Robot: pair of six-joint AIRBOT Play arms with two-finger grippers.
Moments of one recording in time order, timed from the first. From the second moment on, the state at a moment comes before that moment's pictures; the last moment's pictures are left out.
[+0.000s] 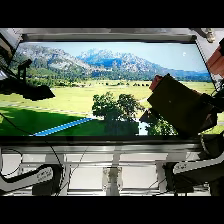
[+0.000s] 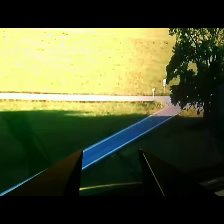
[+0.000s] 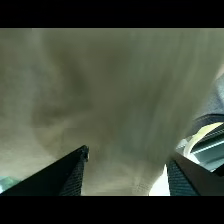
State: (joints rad) left arm 0.26 -1.29 1.28 1.13 -1.36 -1.22; right arm -0.57 -1.63 1.52 -1.64 1.59 1.57
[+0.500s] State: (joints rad) left arm 0.26 -1.29 1.28 1.13 -1.36 -1.22; right arm -0.40 -1.34 1.45 -1.52 1.38 1.56
